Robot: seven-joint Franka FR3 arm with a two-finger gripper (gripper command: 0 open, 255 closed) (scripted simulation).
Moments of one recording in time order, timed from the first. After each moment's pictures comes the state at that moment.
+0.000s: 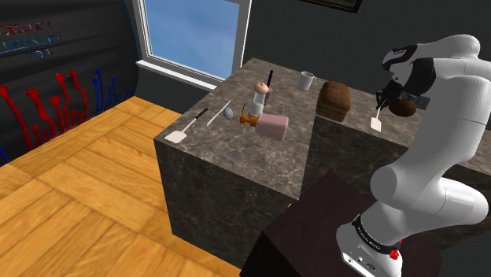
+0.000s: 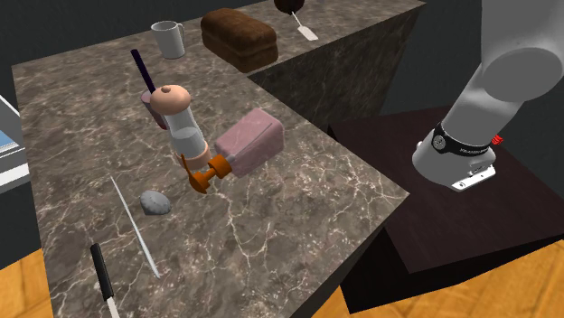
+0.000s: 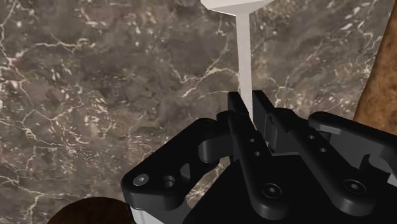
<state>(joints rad) -0.91 0.60 -0.35 -1.38 0.22 2.00 -0.18</state>
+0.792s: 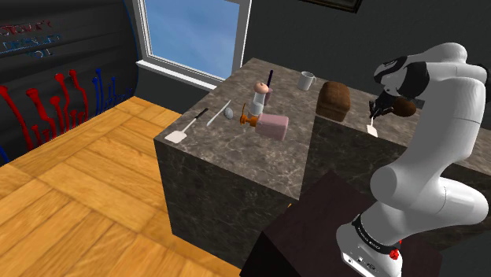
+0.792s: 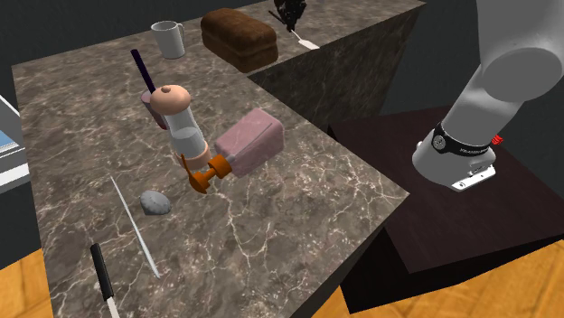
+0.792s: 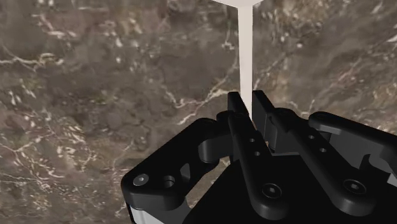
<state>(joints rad) -0.92 0.66 -0.33 -1.44 0.25 2.13 -0.20</state>
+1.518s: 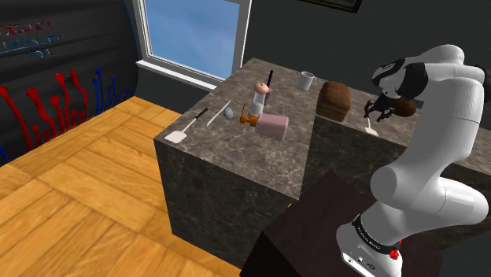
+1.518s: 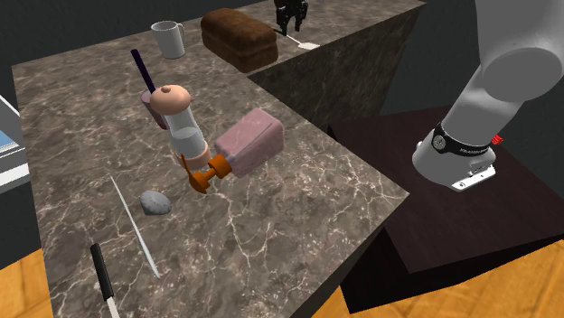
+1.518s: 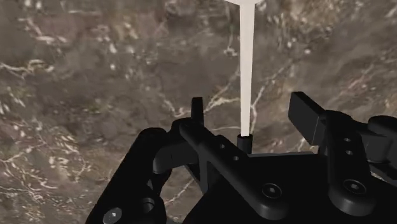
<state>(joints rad) -0.92 0.67 -0.33 -1.46 0.25 2.16 -0.20</state>
